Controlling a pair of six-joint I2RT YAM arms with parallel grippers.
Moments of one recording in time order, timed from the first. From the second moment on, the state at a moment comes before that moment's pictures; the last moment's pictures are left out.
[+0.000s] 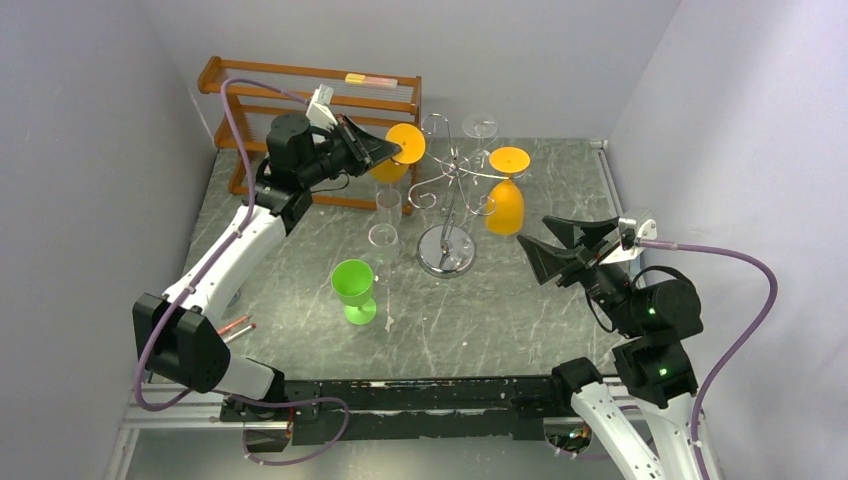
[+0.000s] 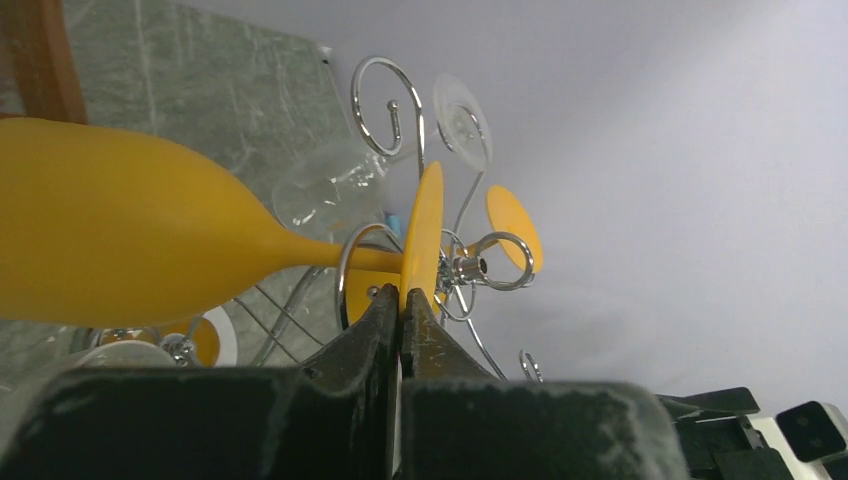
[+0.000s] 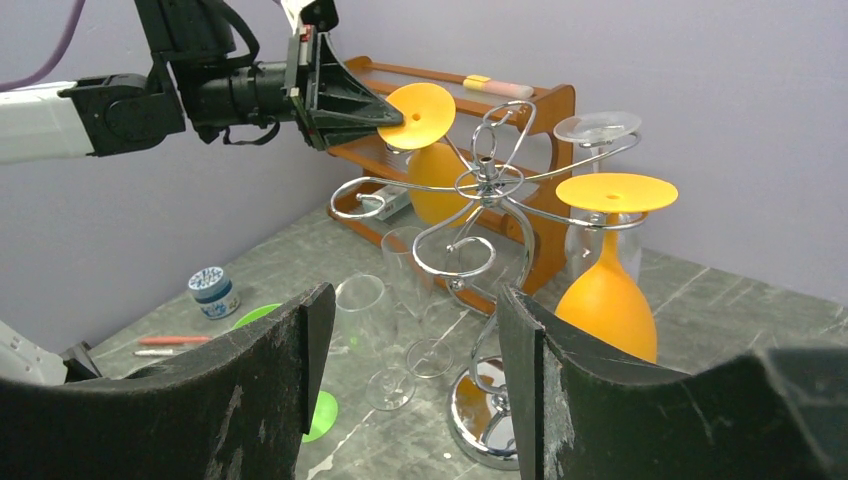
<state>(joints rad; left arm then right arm) -0.38 1.44 1.31 0.05 0.47 -0.97 0.31 0.40 0.84 -0.18 -0.33 0.22</state>
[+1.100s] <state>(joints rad) -0.37 1.20 1.33 -0.47 0.20 -0.66 0.31 0.49 0.90 -0.28 -0.20 0.35</state>
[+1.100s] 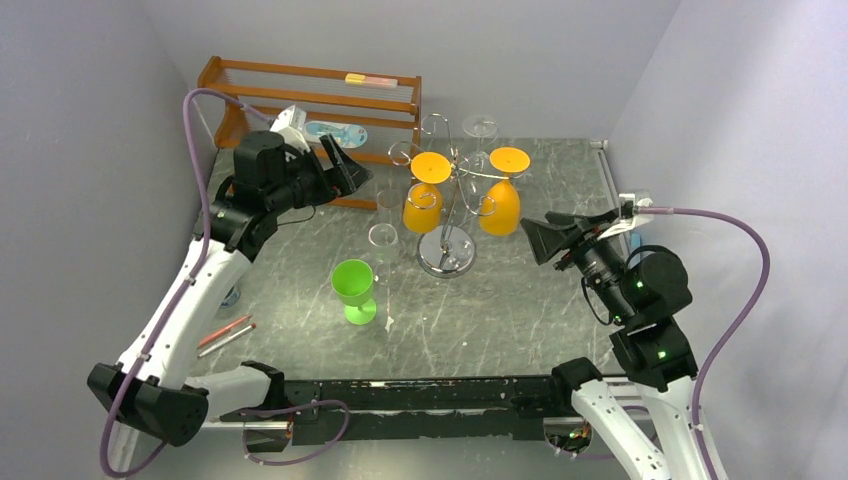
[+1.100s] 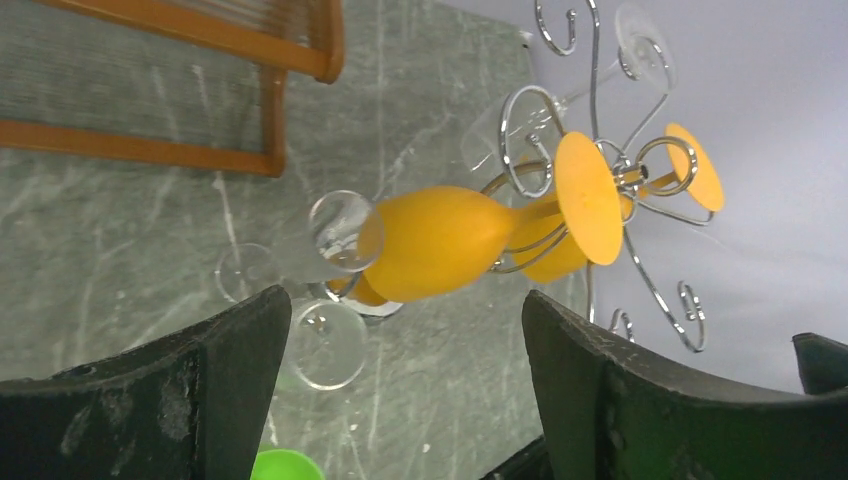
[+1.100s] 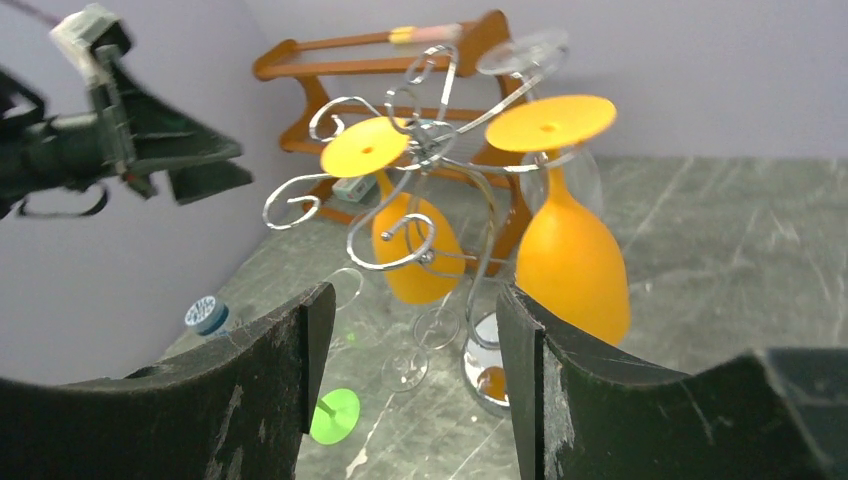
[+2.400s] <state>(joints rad) -0.37 1.42 1.23 -0.39 0.28 -0.60 0.31 0.49 0.90 -0.42 -0.11 0.54</state>
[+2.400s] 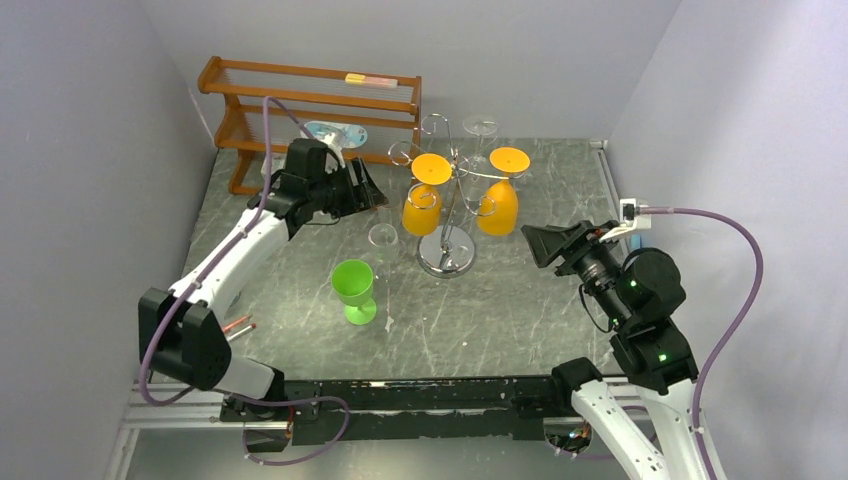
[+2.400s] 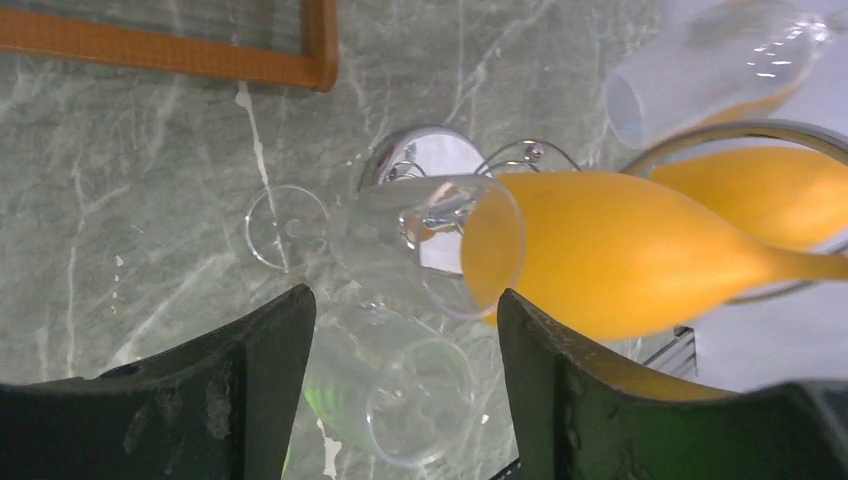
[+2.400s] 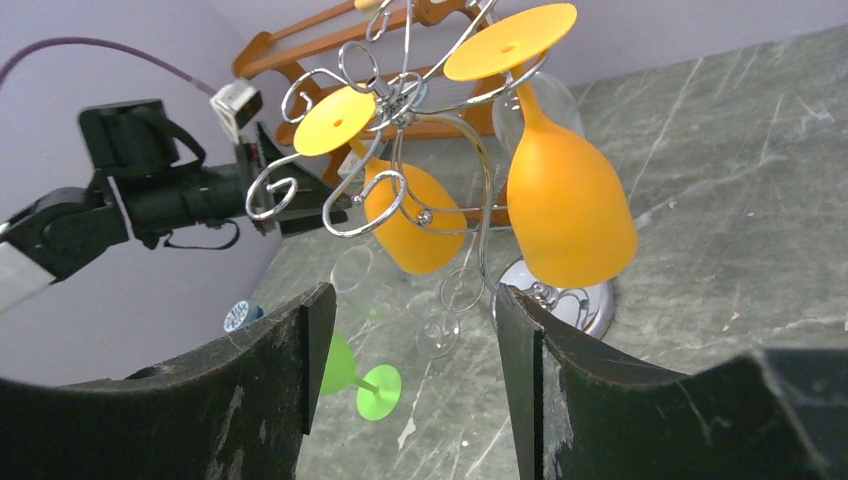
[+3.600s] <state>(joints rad) -0.38 1.63 1.61 -0.84 -0.18 -0.26 0.31 0.47 0.90 -0.42 -0.10 0.54</state>
